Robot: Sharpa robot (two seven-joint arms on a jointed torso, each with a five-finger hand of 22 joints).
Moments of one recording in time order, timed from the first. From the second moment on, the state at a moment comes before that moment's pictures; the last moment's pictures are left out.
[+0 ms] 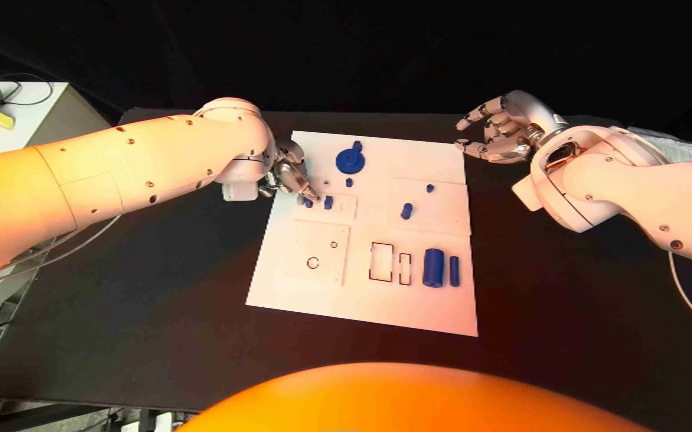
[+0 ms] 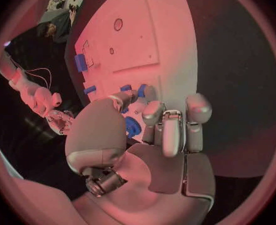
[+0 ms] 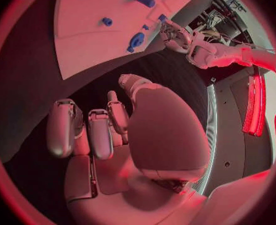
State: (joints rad) left arm 1.33 -0.66 -0.13 1.28 -1.05 0.34 -0.52; left_hand 1.01 -0.22 0.56 0.22 0.32 0.95 0.02 0.75 0.67 1.33 -0.04 1.24 0.97 1.46 -0.08 1.55 1.31 0.14 1.23 0.02 1.32 0.93; right arm 1.32 -0.92 -0.16 1.59 -1.03 -0.56 -0.23; right_hand 1.43 -0.26 0.42 0.26 0.37 0.87 0.17 0.23 0.33 1.36 0.07 1.24 1.30 1.47 0.00 1.45 1.31 0.05 1.44 0.10 1.28 1.31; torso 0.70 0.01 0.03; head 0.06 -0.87
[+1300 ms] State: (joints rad) left arm 1.31 -0.74 -0.08 1.39 -0.91 -0.08 -0.19; left_hand 1.47 -0.25 0.59 0.15 0.24 0.67 0.18 0.62 0.50 0.82 0.10 0.86 0.45 1.05 0.03 1.06 0.68 0.17 0.86 0.12 1.01 0.52; right arm 1.32 -0.92 -0.16 1.59 -1.03 -0.56 -0.23; right_hand 1.43 -0.26 0.42 0.26 0.38 0.87 0.16 0.23 0.33 1.36 0.07 1.24 1.30 1.47 0.00 1.45 1.31 0.05 1.44 0.10 1.28 1.31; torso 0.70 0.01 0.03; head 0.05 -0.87
